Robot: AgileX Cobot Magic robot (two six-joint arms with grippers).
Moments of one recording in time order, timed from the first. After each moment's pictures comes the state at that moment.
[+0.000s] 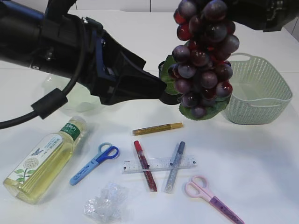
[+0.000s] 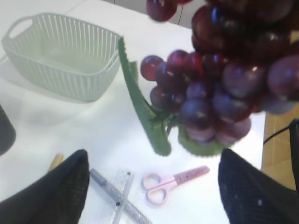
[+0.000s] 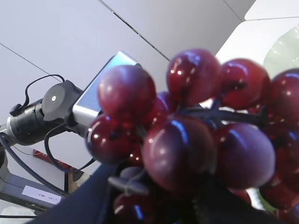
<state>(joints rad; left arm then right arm) -0.54 1.48 -1.08 -1.17 0.66 1.30 0.14 1.25 -1.05 1.44 1.09 -0.86</state>
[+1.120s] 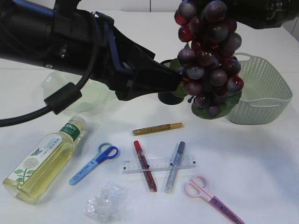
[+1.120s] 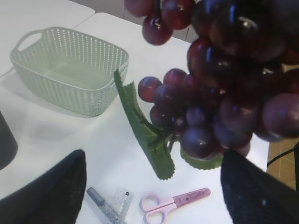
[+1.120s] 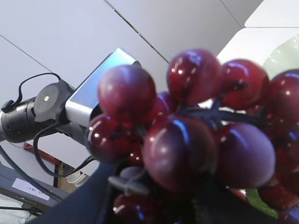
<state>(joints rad) -0.60 1.48 -1.08 -1.22 0.56 1.29 0.14 1.25 -1.05 1.44 1.09 -0.93</state>
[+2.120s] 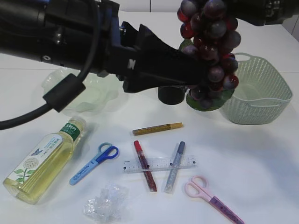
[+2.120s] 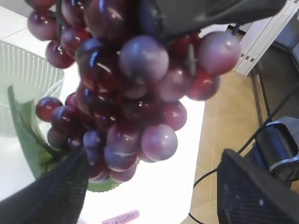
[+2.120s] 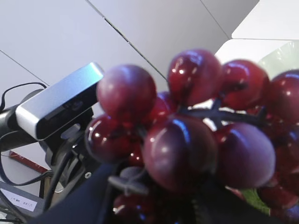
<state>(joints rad) -0.61 1.48 -1.10 -1.38 0.74 1.27 0.14 1.25 -1.05 1.44 1.04 -0.95</state>
